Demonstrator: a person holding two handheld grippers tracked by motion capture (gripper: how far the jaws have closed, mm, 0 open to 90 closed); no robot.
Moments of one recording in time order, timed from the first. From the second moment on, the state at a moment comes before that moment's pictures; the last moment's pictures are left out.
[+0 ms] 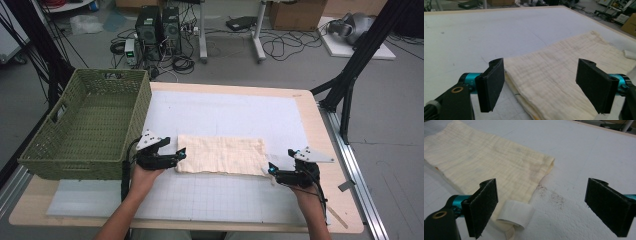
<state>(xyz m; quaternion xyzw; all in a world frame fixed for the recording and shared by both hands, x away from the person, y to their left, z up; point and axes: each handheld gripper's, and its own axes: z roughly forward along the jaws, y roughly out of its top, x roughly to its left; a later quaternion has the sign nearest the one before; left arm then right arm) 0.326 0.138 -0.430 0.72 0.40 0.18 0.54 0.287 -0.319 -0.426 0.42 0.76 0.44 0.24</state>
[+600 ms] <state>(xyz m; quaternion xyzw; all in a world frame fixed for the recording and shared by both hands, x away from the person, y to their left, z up) 0.354 0.138 -0.419 0.71 0.43 0.17 0.53 0.291 -0.317 -0.427 0.41 0.76 0.44 0.23</state>
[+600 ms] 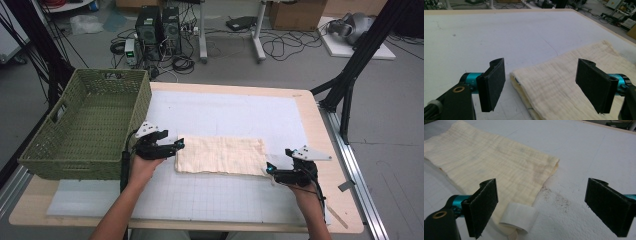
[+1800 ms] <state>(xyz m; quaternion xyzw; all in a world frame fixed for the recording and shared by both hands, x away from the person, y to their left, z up) 0.412 0.114 -0.439 0.77 0.44 0.17 0.42 0.291 -0.317 -0.431 0.41 0.77 0.44 0.23</state>
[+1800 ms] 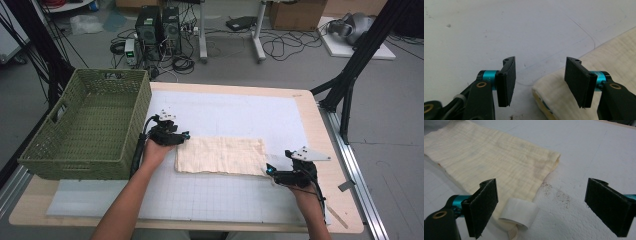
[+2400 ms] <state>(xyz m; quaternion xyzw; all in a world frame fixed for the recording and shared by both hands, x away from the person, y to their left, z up) 0.413 0.113 -0.447 0.80 0.42 0.16 0.40 0.291 -0.317 -0.431 0.42 0.76 0.44 0.23</state>
